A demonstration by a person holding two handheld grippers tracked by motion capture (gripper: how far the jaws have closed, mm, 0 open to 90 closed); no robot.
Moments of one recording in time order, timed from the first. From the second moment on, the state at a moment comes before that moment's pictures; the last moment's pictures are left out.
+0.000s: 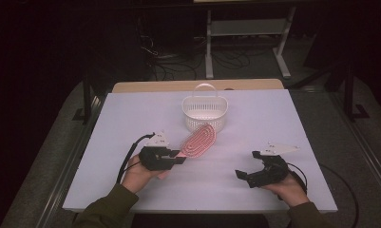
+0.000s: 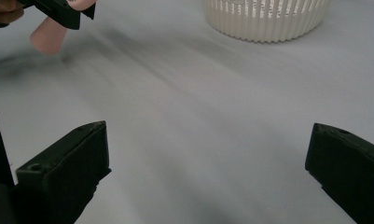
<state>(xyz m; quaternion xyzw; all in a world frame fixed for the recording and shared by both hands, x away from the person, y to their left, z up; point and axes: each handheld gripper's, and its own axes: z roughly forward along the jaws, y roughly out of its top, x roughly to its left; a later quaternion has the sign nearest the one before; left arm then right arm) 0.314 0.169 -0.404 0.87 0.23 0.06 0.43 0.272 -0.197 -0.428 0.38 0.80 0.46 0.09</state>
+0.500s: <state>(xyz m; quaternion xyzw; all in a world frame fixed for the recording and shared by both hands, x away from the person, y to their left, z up) 0.307 0.151 -0.411 0.87 0.23 0.06 0.44 0.270 -0.192 -0.428 0.36 0.80 0.47 0.08</state>
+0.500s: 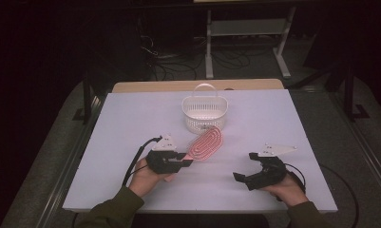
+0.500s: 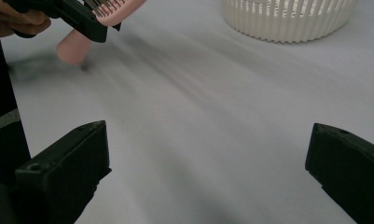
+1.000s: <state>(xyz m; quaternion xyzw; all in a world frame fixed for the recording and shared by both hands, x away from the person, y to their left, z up) 0.307 0.152 -0.411 0.86 0.23 0.07 0.45 0.272 -0.190 -0.428 0.37 0.80 0.47 0.07</state>
